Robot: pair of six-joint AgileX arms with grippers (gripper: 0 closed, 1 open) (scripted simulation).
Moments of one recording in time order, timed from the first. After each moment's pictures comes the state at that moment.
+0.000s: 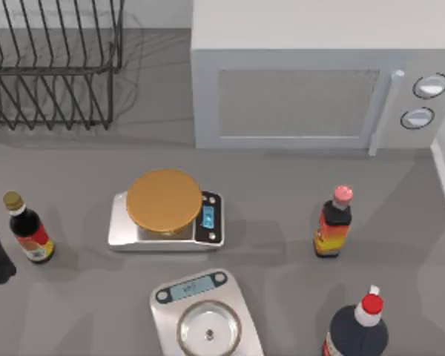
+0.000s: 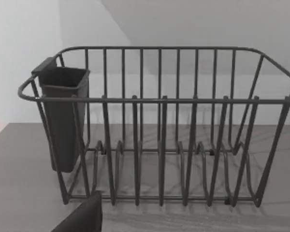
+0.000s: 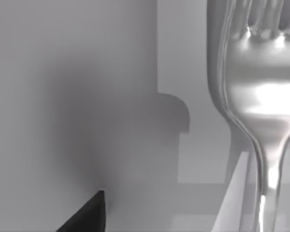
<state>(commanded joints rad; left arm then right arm) 0.00 0.00 0.00 0.00 0.00 0.00 -0.30 2.65 1.94 -0.86 0.01 -0.27</state>
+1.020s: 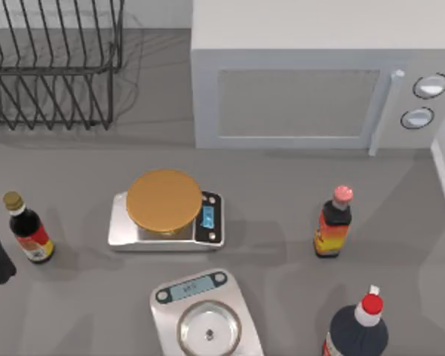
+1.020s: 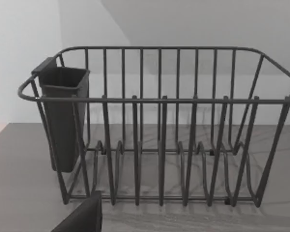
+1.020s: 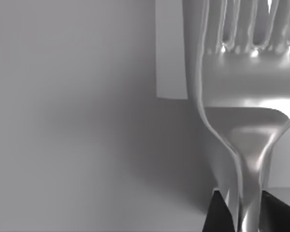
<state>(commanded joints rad) 0.00 0.00 0.00 0.00 0.00 0.00 -0.30 2.65 1.94 -0.86 0.01 -0.27</state>
